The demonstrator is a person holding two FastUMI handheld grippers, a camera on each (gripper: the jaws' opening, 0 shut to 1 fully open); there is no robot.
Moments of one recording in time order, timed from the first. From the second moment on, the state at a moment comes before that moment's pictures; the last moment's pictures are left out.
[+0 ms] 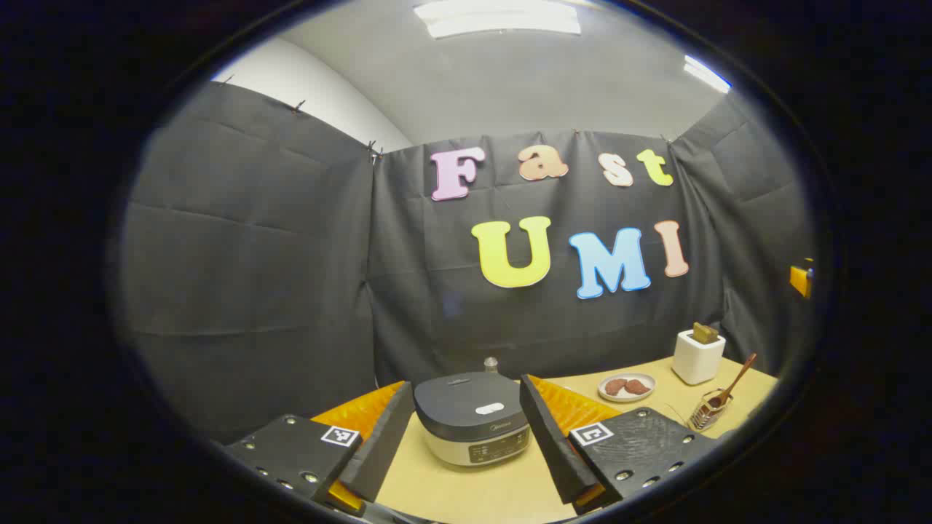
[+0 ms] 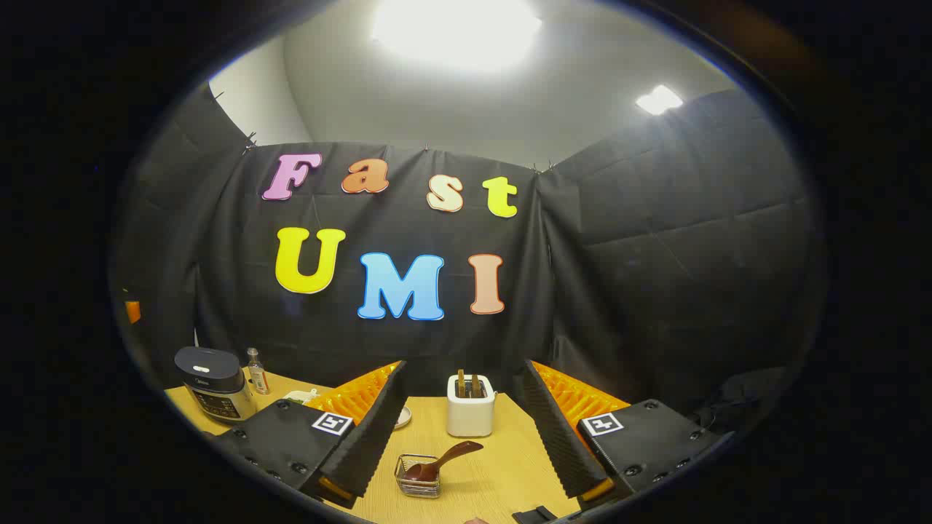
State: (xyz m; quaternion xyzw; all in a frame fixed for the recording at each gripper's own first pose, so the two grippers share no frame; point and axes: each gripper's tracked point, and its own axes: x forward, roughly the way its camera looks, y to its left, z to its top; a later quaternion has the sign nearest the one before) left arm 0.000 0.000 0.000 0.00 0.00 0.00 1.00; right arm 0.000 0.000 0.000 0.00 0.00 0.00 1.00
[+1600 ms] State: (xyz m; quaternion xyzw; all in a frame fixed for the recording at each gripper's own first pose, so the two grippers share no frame) left arm -0.007 -0.008 0.032 -0.01 -0.01 0.02 1.00; right arm 0.010 -0.028 -0.007 0.02 0.00 0.00 1.00
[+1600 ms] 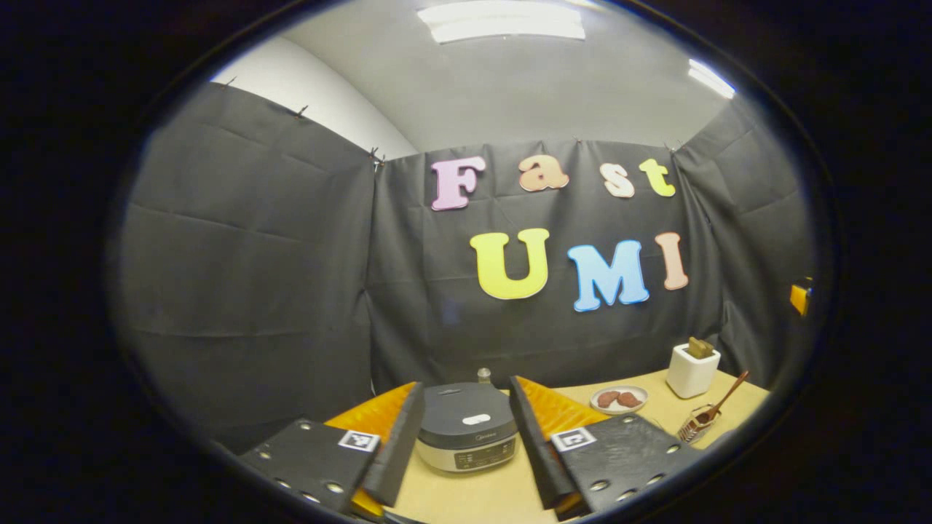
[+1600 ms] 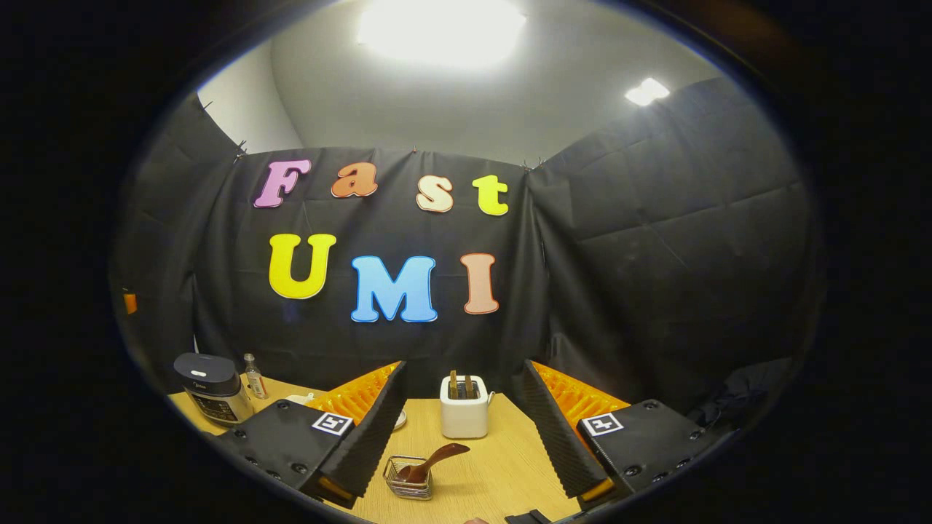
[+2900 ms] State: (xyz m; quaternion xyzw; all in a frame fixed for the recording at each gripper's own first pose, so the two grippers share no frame) left arm 0.105 -0.011 0.014 -0.05 0.03 -0.01 1.00; right arm 0.020 -0.047 -0.012 0.02 0.00 -0.02 1.00
